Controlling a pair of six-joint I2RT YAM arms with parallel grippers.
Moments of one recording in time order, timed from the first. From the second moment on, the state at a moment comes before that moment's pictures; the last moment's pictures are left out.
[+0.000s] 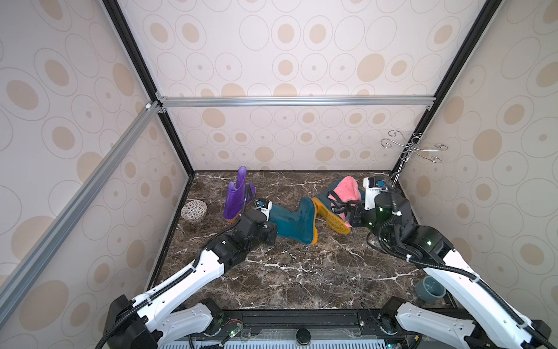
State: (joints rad) left arm -0.71 1.12 0.95 -0.42 -0.20 -0.32; right arm 0.66 0.94 1.19 -0.72 0.35 0.42
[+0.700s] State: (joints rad) left arm -0.66 1.45 1.40 -0.53 -0.43 -0.02; right arm 0.66 0.85 1.12 -0.76 0.42 0.40
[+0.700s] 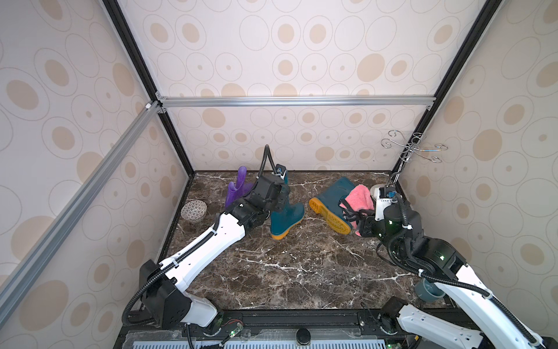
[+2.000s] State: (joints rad) left arm -0.61 1.52 1.23 -0.21 -0.44 -0.01; right arm 0.66 0.88 1.10 -0.75 0.40 0.40
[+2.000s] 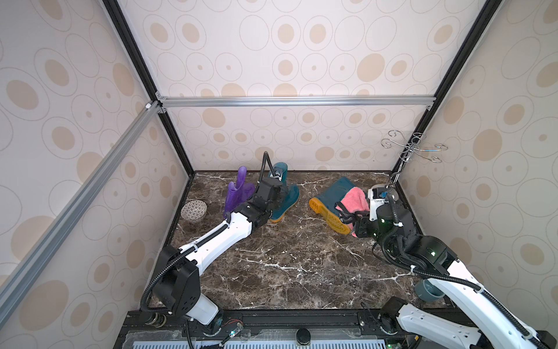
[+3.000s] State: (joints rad) left arm -0.62 1.43 1.46 -0.38 -0.33 0.00; right arm 0.66 0.89 1.10 -0.76 0.38 0.40
